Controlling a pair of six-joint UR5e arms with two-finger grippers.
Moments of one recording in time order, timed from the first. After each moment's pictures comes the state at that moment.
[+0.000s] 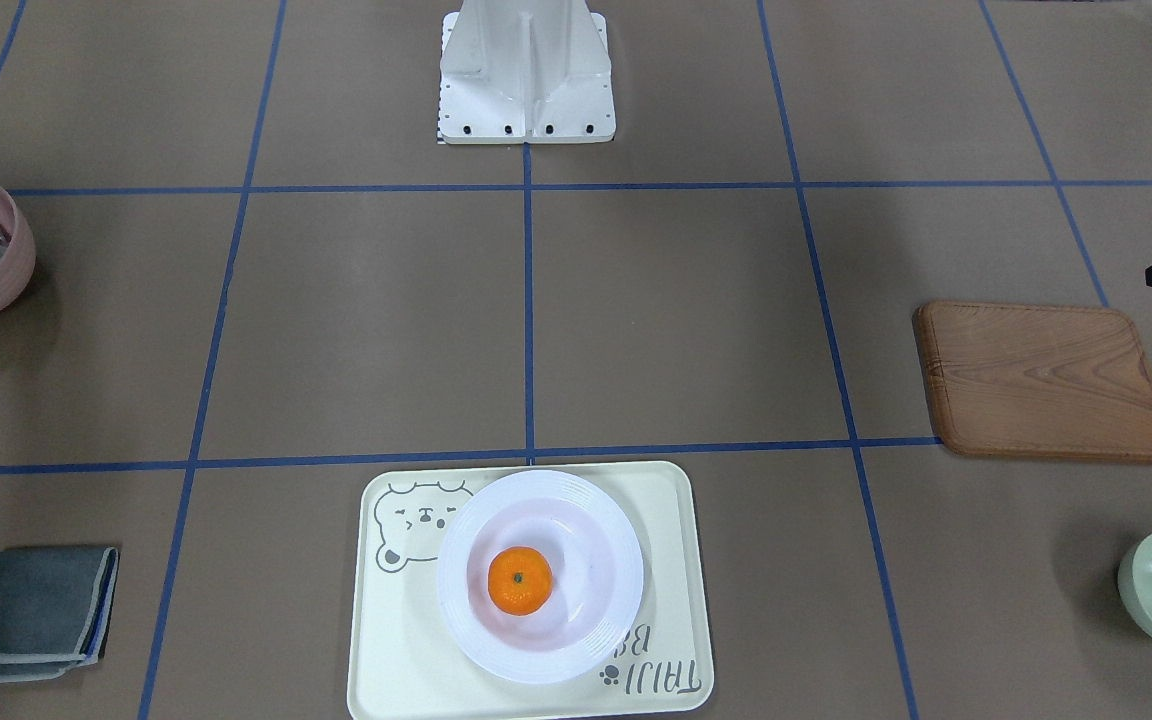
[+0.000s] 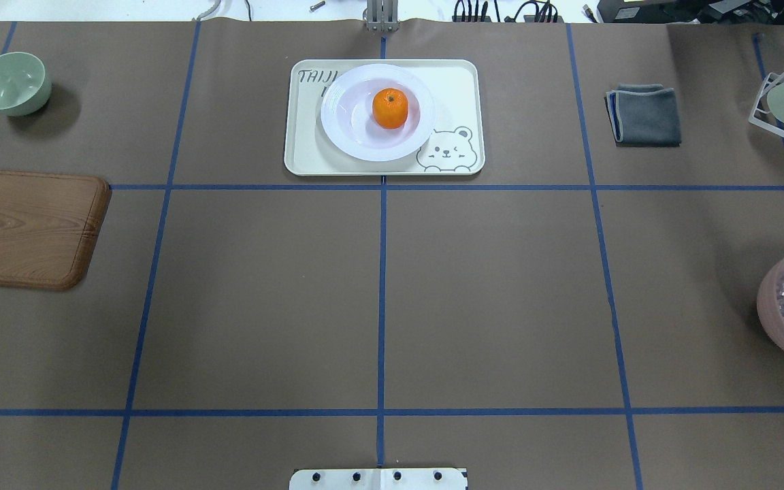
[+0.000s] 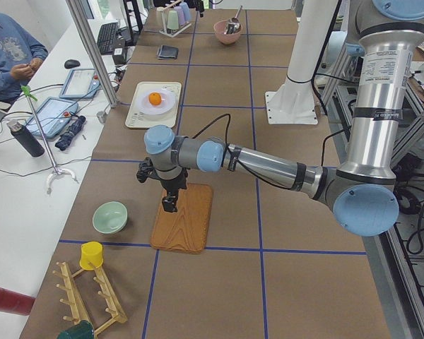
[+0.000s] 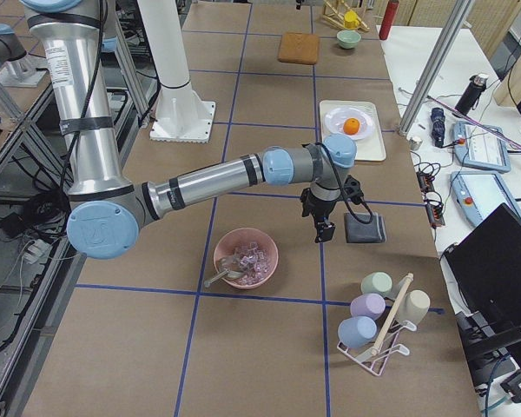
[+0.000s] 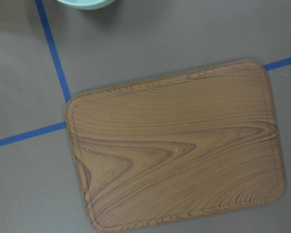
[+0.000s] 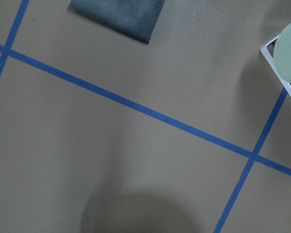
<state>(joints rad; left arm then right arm) -1.40 -1.65 -1.74 -1.43 -2.35 0.03 1.35 -1.42 1.74 -1.79 2.28 -0.17</state>
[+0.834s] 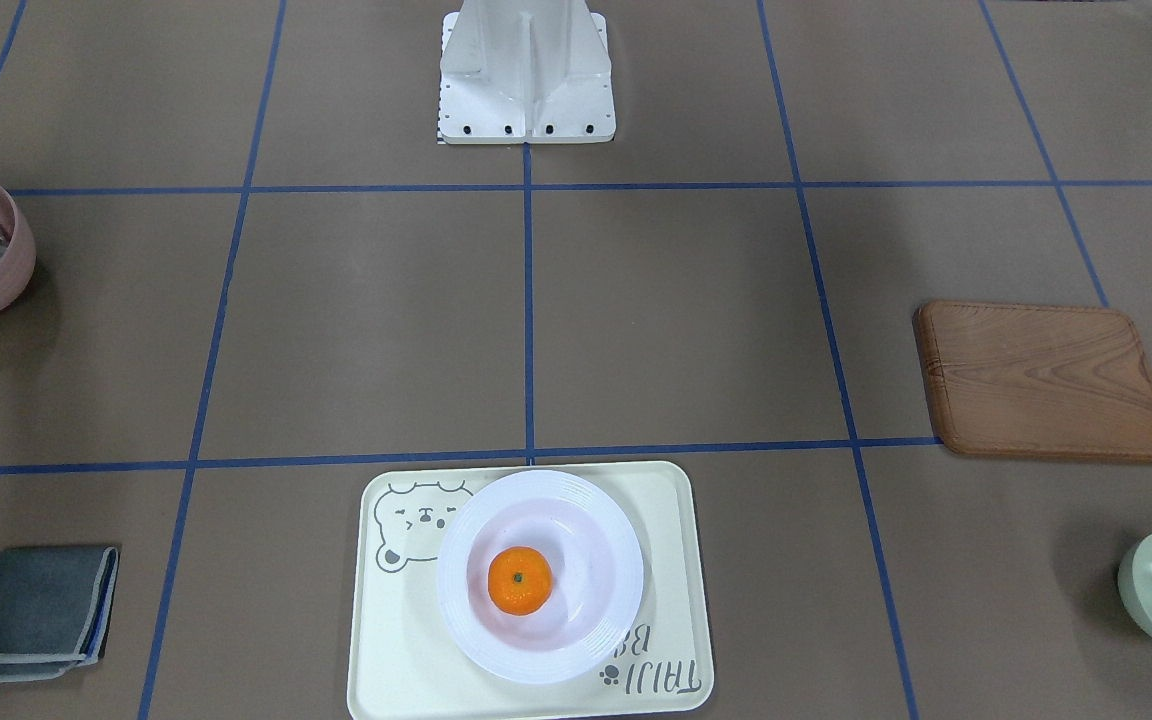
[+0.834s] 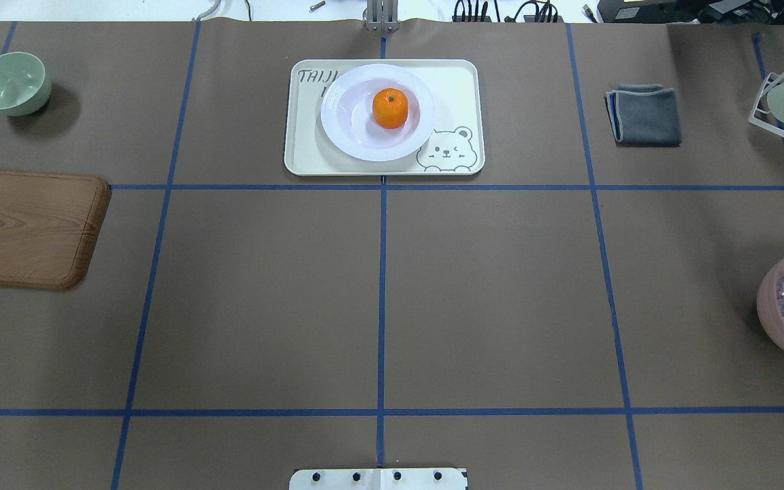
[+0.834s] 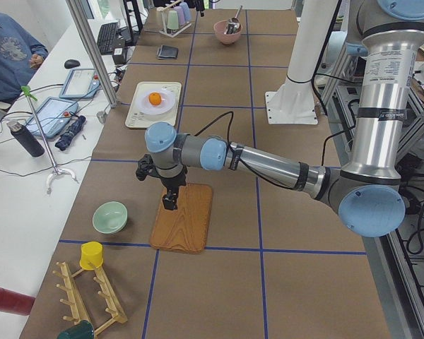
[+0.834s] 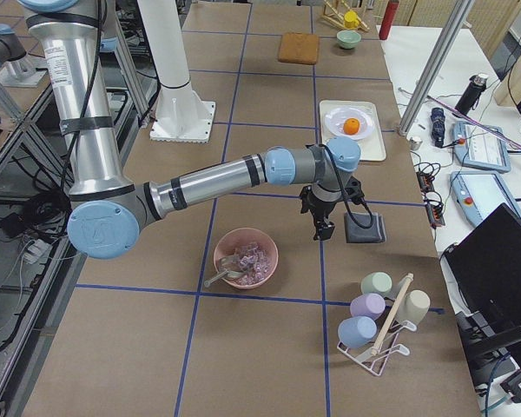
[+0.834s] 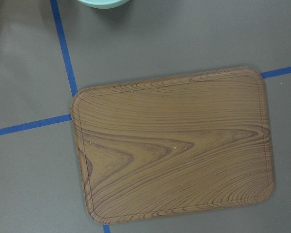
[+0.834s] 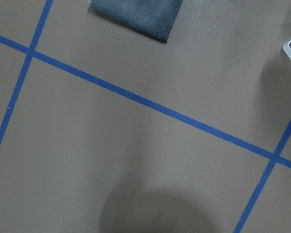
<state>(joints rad) -1.43 -1.63 -1.79 -1.43 -2.38 0.02 1.37 -1.41 1.73 -1.81 2.38 -0.20</state>
